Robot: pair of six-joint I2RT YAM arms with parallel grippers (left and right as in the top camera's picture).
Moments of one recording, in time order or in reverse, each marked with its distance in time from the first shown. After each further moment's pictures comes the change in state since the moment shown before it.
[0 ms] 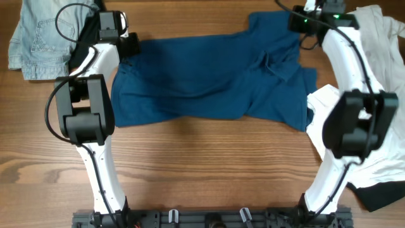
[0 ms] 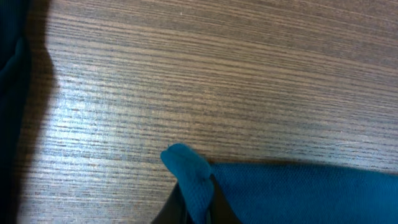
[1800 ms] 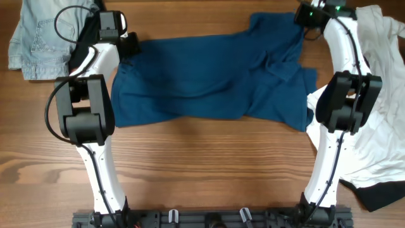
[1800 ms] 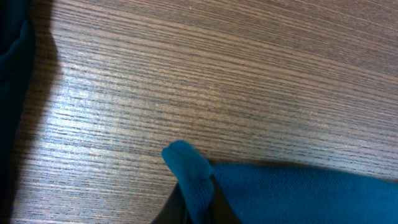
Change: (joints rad) left arm -0.003 -0.002 0.003 -0.015 -0.003 -0.060; right arm -0.072 0.338 0.461 -0.184 -0.042 0.052
